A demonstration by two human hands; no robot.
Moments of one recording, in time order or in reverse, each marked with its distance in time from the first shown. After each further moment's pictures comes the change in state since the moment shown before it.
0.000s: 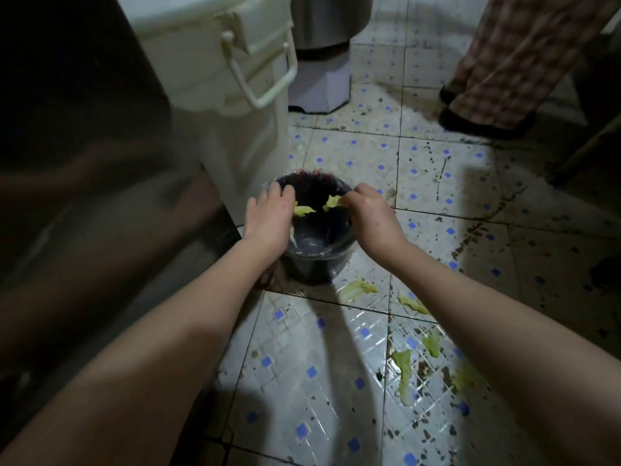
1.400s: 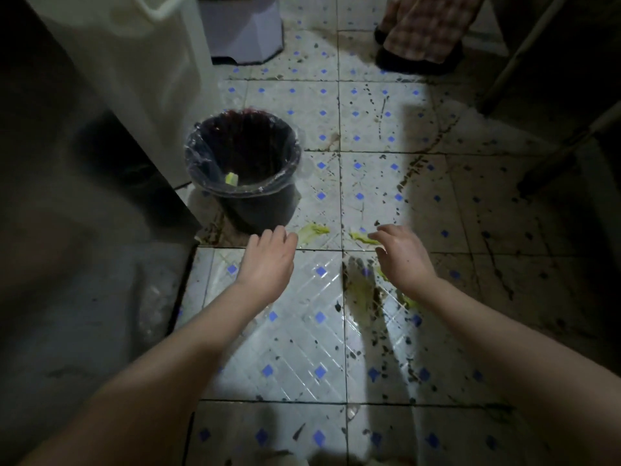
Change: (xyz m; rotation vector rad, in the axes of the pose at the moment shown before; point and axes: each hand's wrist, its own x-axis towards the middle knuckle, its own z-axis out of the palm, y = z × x) left_hand -0.125 0.077 0.105 0.068 -0.069 0.336; right_hand -0.208 0.091 0.020 -0.167 -0.144 0.279
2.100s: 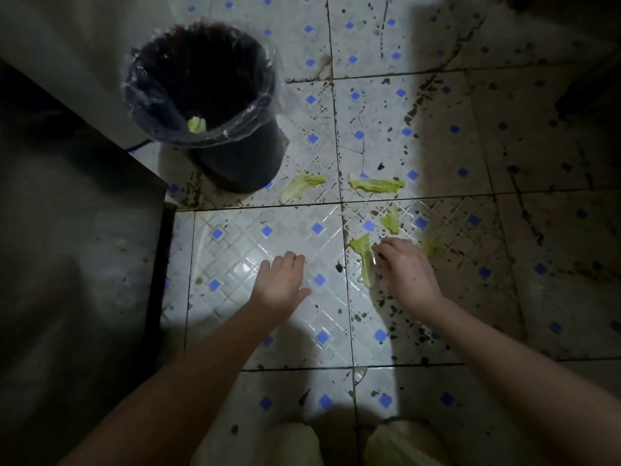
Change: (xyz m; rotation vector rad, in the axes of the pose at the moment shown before) left_hand -0.044 0.044 0.109 -0.125 -0.368 0.070; right_hand -0.070 0.018 0.085 0.132 -0.125 0.109
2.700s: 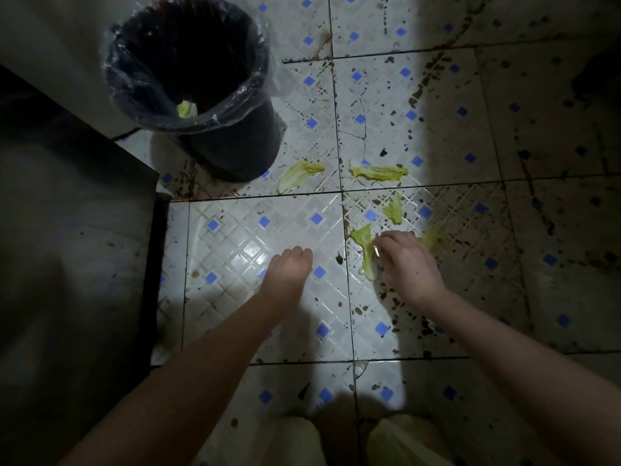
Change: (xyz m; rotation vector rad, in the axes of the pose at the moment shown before) left_hand 0.012 0.012 0.006 -0.056 0.011 0.024; right_hand 0.001 0.010 0.011 0.007 -0.007 -0.038
